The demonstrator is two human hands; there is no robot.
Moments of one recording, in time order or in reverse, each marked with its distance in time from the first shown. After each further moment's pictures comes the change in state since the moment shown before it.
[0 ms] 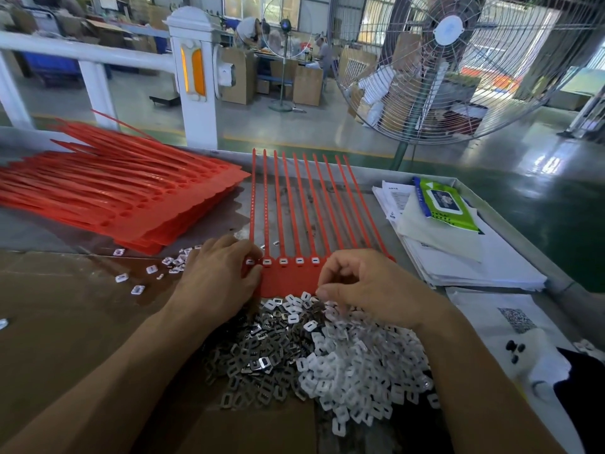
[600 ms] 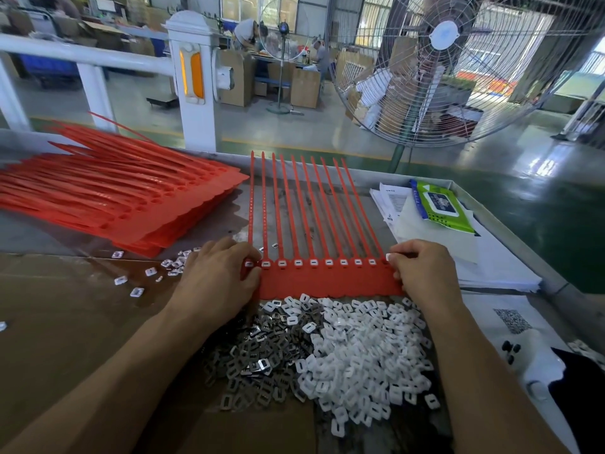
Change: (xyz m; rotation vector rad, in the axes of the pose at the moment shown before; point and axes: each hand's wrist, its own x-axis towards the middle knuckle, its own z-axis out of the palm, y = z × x) left_hand -0.001 0.000 0.000 0.005 0.003 -0.001; right_hand 0.007 0.062 -0.034 -0.037 0.852 0.359
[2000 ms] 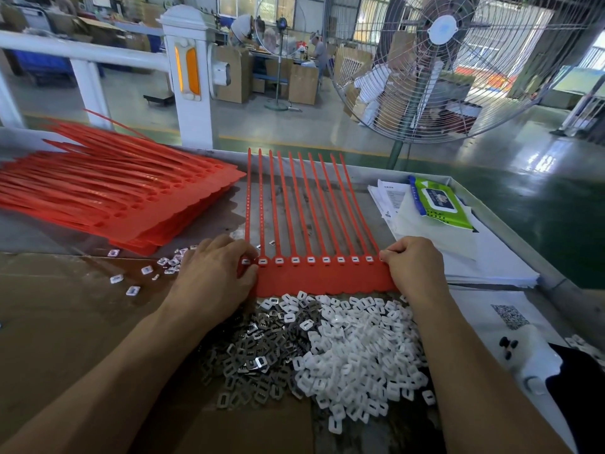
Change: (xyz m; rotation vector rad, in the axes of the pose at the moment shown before) left_hand 0.001 -0.001 0.000 0.009 -0.018 -0.009; right_hand 0.009 -0.004 0.014 -0.222 0.000 -0.011
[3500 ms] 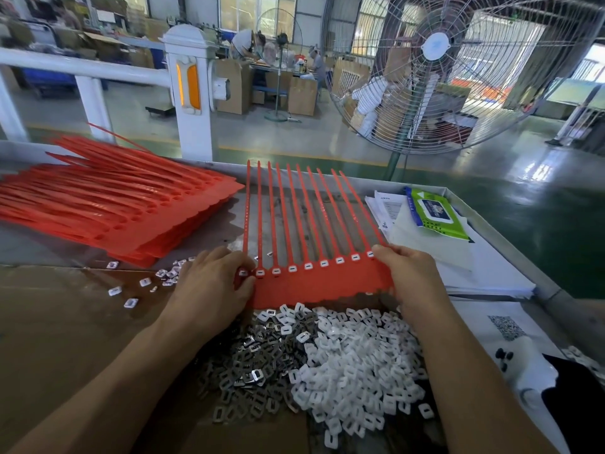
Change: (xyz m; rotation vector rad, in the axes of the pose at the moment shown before) left_hand -0.001 0.003 -0.003 -0.026 0.011 -0.004; right_hand -0.014 -0.011 -0.008 0.670 -0.150 0.191
